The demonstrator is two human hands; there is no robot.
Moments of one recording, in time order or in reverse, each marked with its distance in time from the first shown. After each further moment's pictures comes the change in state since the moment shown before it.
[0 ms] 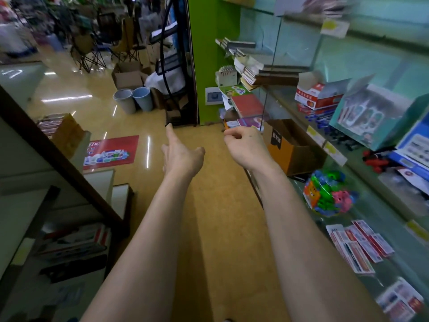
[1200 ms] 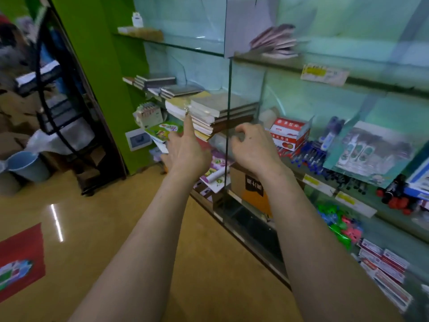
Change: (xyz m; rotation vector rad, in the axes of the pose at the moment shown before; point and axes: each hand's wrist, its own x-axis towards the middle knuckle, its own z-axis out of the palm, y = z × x) left_hand 0.323 0.155 0.111 0.446 -0.355 0.566; right_hand 0.309 -0.038 0.002 -0.455 0.538 0.206
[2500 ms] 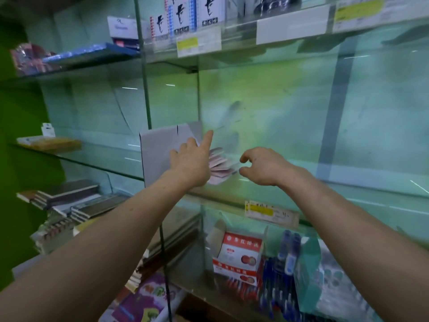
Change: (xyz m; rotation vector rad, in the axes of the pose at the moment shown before) left_hand 0.236 0.266 0.030 0.319 0.072 0.810; right_hand 0.256 0.070 -0.172 -0.467 0.101 0.094
